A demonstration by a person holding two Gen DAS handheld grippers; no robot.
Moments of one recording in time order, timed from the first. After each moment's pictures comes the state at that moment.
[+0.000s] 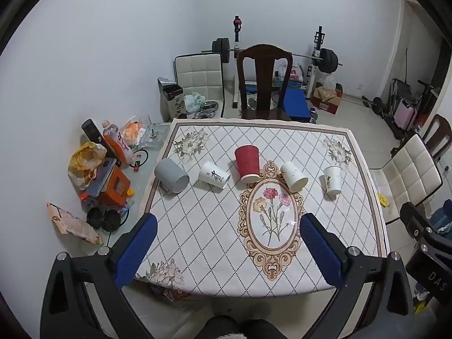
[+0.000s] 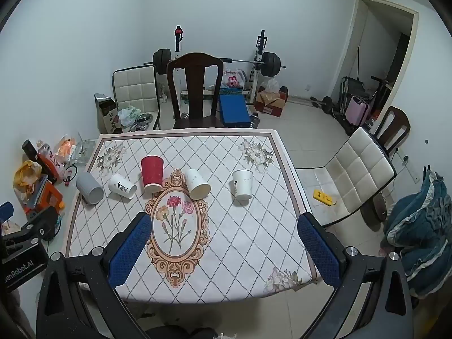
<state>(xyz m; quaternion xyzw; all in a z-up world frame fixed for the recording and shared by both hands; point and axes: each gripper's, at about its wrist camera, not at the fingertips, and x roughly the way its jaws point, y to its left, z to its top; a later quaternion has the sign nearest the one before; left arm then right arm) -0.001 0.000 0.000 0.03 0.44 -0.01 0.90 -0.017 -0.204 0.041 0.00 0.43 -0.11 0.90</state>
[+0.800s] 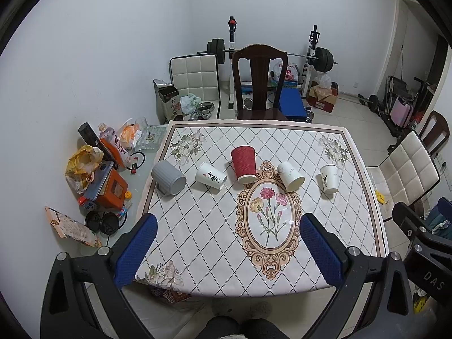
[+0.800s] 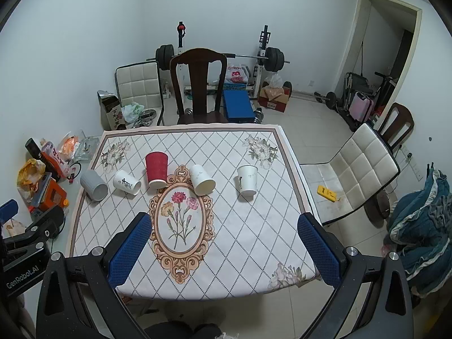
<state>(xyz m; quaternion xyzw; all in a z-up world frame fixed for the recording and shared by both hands) 0.003 -0.013 0.002 0.03 0.45 -0.02 0.89 -0.018 -0.196 0.038 0.00 0.44 -0.10 0.89</state>
